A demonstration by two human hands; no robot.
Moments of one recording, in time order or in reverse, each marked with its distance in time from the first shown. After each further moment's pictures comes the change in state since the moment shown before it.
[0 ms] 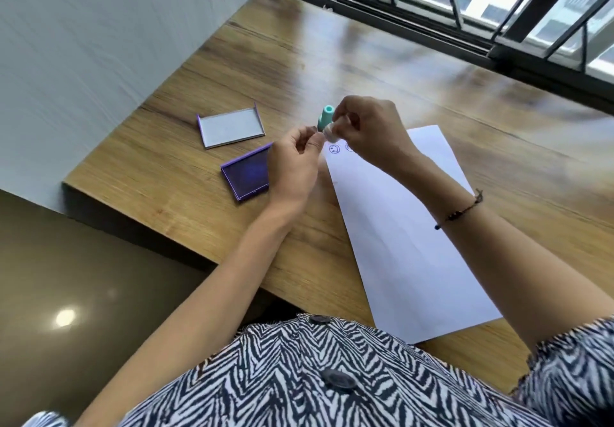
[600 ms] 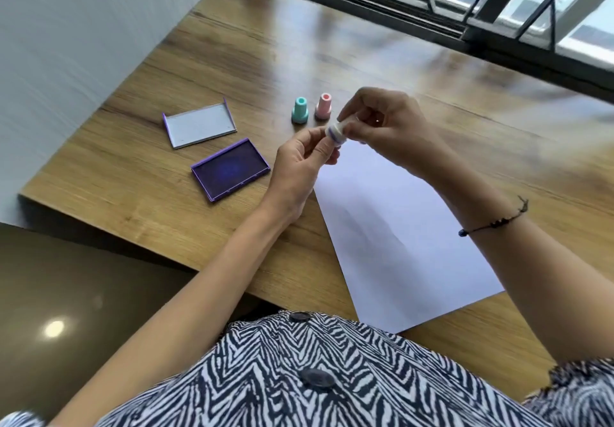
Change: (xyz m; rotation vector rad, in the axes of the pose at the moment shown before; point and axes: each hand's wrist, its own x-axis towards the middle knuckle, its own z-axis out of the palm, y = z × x) left_hand -0.011 -0.006 0.021 -0.285 -0.380 -0.066; right_hand -0.030 0.015 -0.044 0.269 -0.100 0.102
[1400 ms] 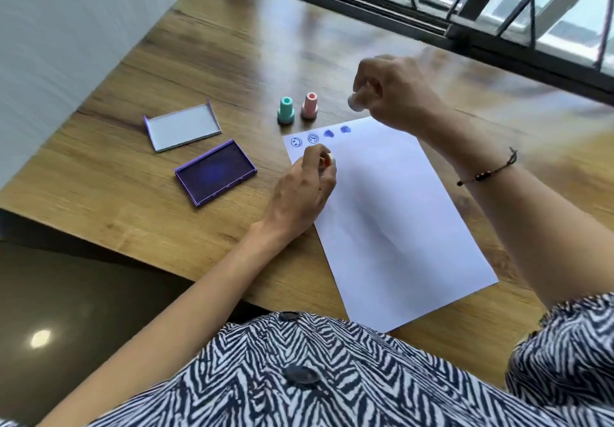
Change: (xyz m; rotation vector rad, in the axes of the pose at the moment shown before) left_hand -0.010 -0.029 0.007 0.871 -0.084 0.376; right_hand 0.039 0.022 -0.033 -0.486 0.098 -0.063
